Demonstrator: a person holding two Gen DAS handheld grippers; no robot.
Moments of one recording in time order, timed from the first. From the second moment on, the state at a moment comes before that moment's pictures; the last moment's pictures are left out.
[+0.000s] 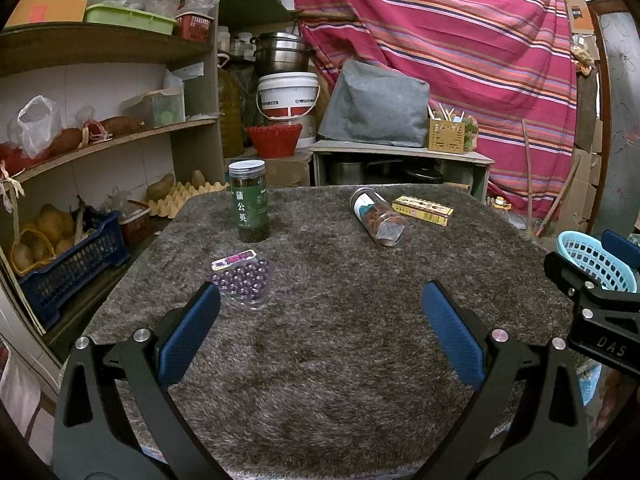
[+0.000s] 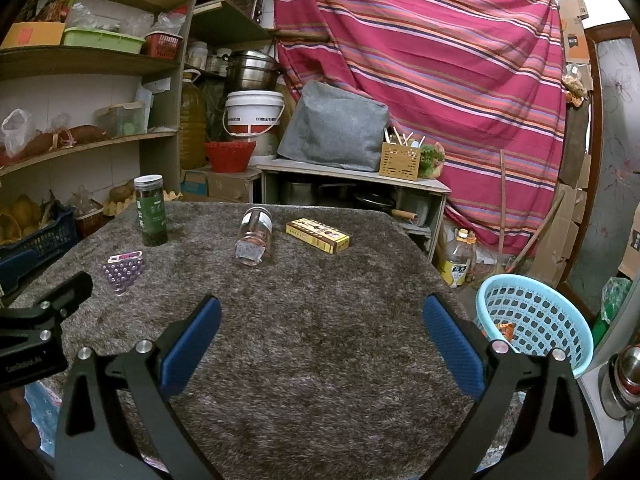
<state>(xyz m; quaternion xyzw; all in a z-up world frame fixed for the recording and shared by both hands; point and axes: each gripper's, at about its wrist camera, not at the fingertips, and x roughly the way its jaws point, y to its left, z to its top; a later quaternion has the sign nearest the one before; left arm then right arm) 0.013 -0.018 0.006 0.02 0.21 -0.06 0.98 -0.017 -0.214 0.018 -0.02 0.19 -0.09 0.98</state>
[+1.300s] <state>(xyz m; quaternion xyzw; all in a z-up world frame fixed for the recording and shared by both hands) 0.017 -0.005 0.010 0.03 0.21 -0.05 0.98 -0.012 -0.202 0.010 -0.02 0.20 -0.09 0.98</state>
